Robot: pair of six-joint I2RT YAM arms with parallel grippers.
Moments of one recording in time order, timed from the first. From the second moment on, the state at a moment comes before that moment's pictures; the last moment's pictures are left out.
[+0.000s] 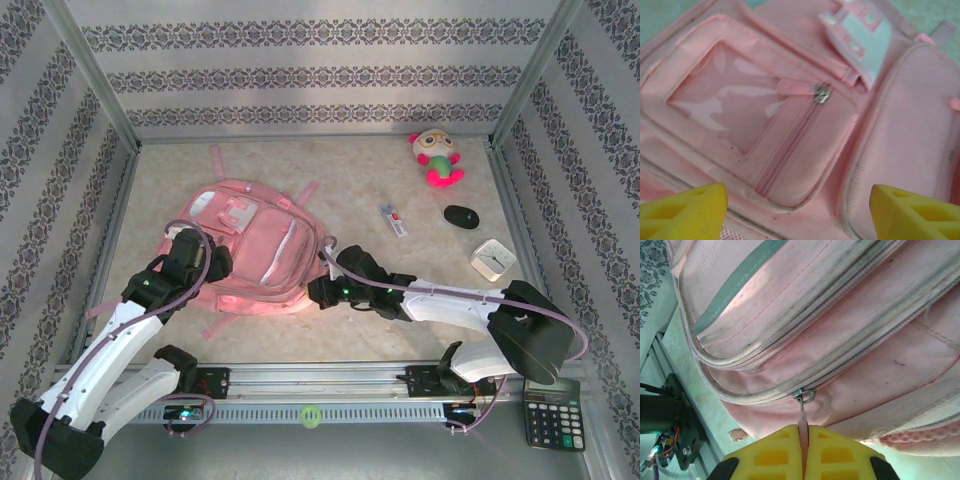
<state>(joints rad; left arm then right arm) -0.37 0.82 0.74 -0.81 -0.29 -0.63 0.91 1.38 0.61 0.12 -0.27 0.66</state>
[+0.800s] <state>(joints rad) -0.23 1.40 0.88 -0.30 0.06 -0.34 1.02 1.52 0.72 0.20 -0.16 0.69</state>
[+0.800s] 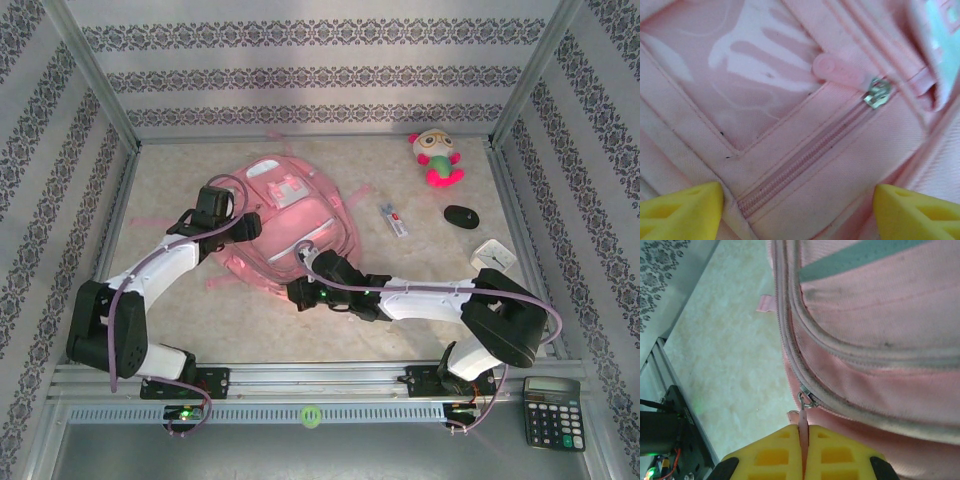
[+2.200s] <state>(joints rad) -0.40 1.21 0.69 -0.35 0.26 1.12 0.72 1.26 0.53 0.14 -0.36 0.64</state>
